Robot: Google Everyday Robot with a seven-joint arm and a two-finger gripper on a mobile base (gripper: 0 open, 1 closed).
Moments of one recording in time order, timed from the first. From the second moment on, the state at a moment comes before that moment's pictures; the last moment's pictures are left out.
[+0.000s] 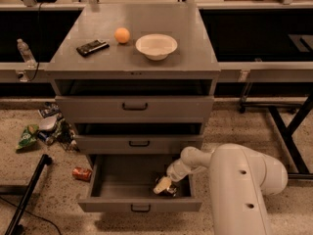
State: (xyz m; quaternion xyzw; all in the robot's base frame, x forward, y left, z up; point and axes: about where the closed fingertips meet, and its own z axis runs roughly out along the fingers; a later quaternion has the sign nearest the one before) arm 0.629 -0.043 0.218 -0.45 0.85 0.23 0.16
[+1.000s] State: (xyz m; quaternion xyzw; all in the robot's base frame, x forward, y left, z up) arm 0.635 -0.049 0.183 -0.44 0.86 0.20 0.16
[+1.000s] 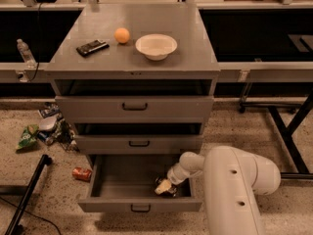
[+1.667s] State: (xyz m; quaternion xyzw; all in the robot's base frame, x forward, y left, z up) arm 0.646 -0.054 0.148 -0.41 0.89 0.14 0.17
